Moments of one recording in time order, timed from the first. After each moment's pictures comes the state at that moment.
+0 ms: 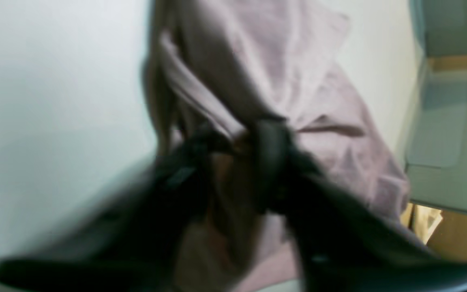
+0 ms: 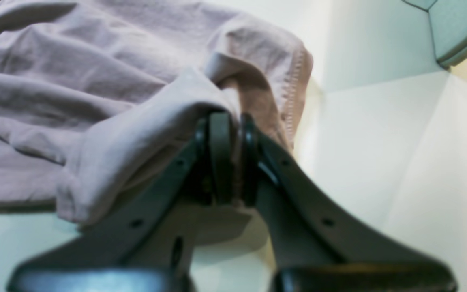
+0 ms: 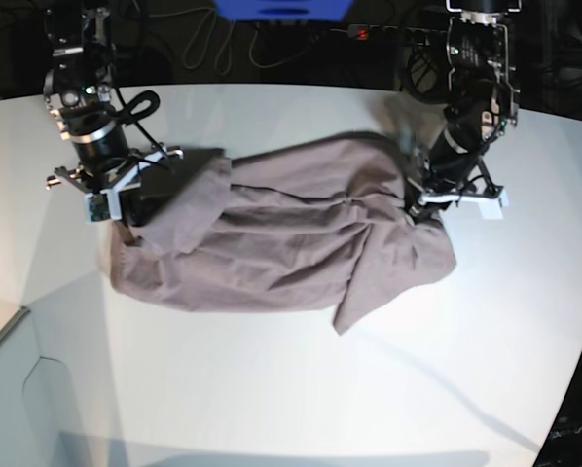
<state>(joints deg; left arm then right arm) 11.6 -4.9 -10.2 81.7 -54.8 0.7 25.7 -21.3 8.4 5.7 98.9 -0.8 10.5 -14.7</state>
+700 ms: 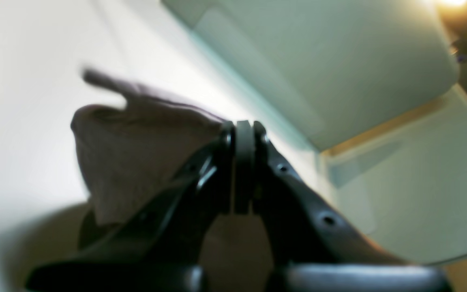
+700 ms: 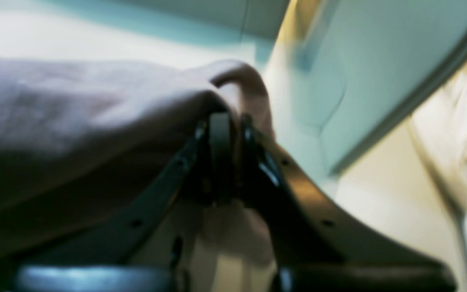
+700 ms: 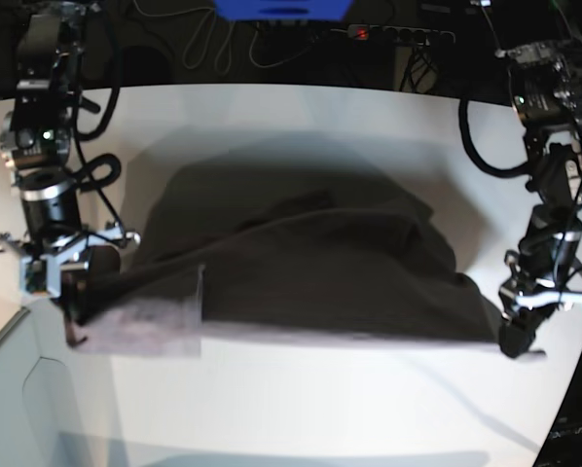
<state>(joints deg) 2.3 -10.6 -18.5 105.0 -54.9 0.7 27.0 -12.3 8.3 12.9 110.7 -0.4 10.5 -14.8</state>
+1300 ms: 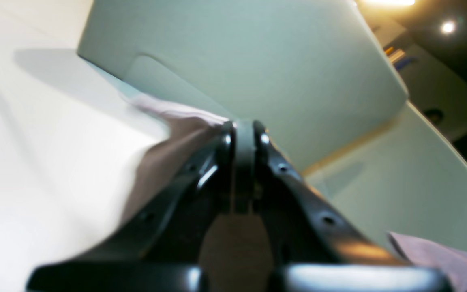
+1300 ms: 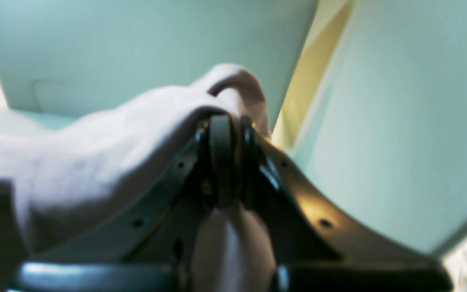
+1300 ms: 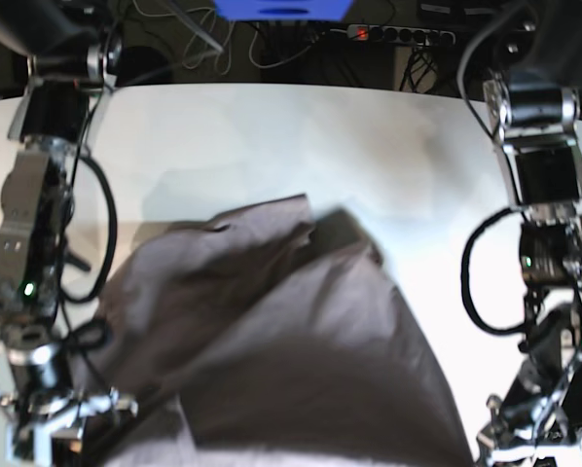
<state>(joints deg) -29.2 -14.0 -6.8 80.4 -54.2 1.3 26.5 18.4 8.6 8.8 102.5 -0.5 10.5 -24.3</state>
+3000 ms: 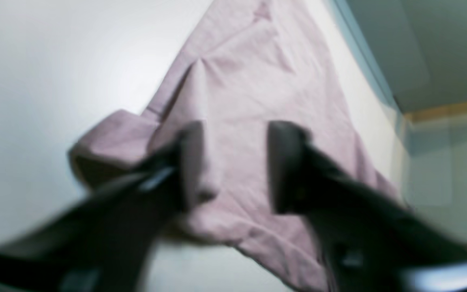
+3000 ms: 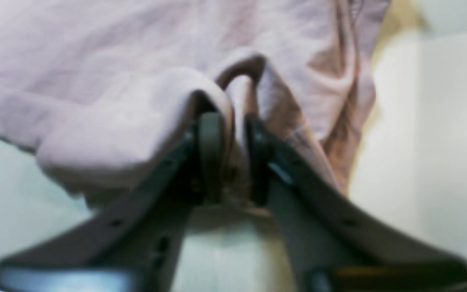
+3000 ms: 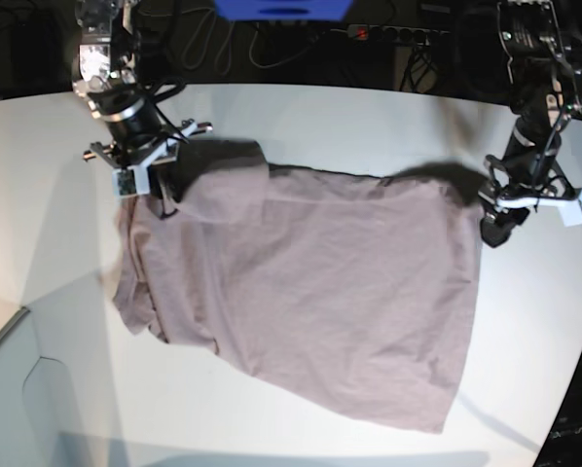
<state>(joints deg) 18.6 -9.8 -20.7 99.3 -54.8 0.7 26.4 -22.8 0.4 9.3 93.1 -1.1 19.6 -11.4</state>
